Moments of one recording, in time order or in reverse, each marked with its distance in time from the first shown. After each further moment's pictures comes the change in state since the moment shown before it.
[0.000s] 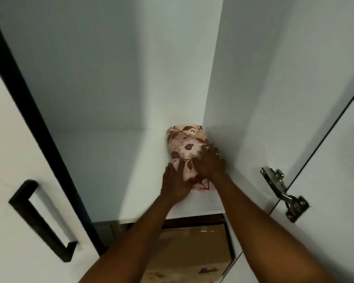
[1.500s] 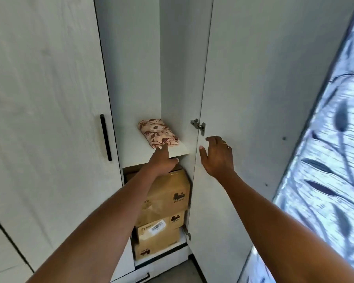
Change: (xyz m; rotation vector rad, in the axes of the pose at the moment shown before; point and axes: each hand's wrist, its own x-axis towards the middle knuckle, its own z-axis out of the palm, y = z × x) left_hand -0.329 0.070 -0.069 0.088 -0.076 0.263; right_hand -0.454 0.016 -0.082 -0.189 0.724 0.005
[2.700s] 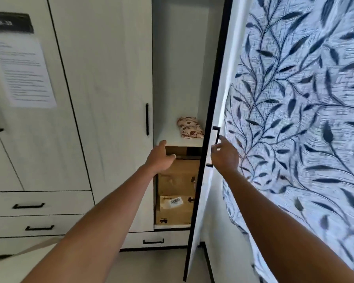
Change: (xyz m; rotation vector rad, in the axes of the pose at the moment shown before) left_hand -0.252 0.085 -0.009 -0.132 0.332 -0.245; right_hand -0.107 -0.003 -0.163 0.557 -0.166 0.157
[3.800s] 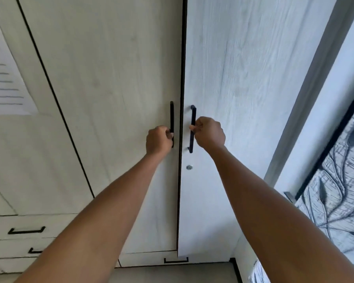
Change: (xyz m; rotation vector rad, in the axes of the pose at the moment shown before) left_hand 0.286 -0.131 -0.043 0.081 0.367 0.034; right_hand 0.179 -0.109 0.262 0.004 -0.221 -0.064
